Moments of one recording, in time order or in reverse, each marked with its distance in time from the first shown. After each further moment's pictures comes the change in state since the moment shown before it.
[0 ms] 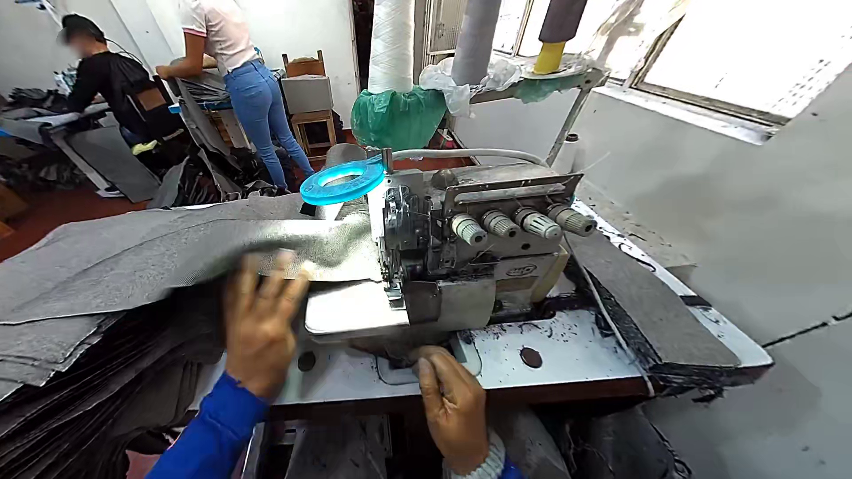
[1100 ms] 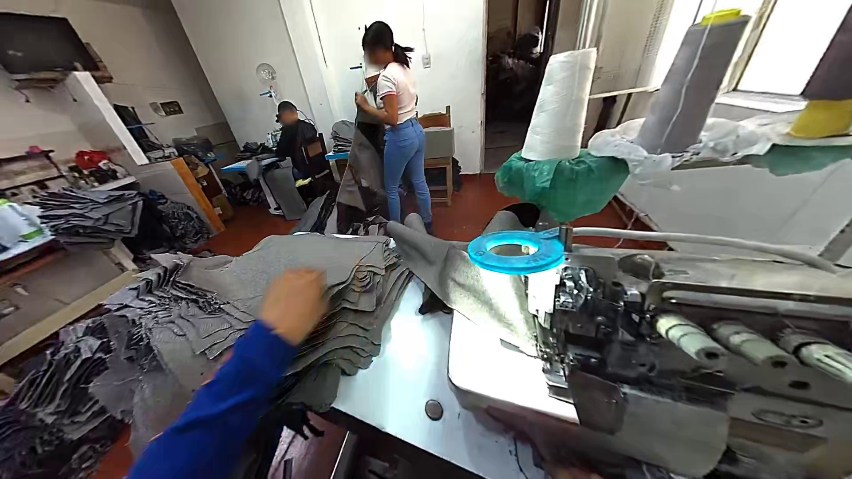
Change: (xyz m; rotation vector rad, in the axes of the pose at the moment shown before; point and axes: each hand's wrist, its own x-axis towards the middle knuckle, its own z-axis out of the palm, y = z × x) left_hand 0.080 -0.096 -0.136 0.318 -0.835 -0.603; right_hand -0.004 -0.017 0.008 -0.533 -0.179 -0.256
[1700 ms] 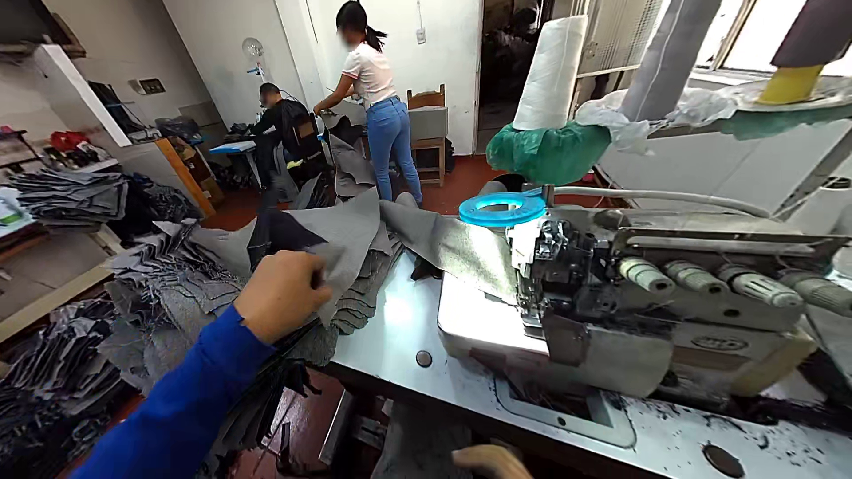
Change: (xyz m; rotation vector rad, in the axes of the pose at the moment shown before) left_hand -0.077 0.016 -0.036 -0.180 0.117 0.113; right_hand -0.011 -0.041 -0.061 1.114 -0.488 0.167
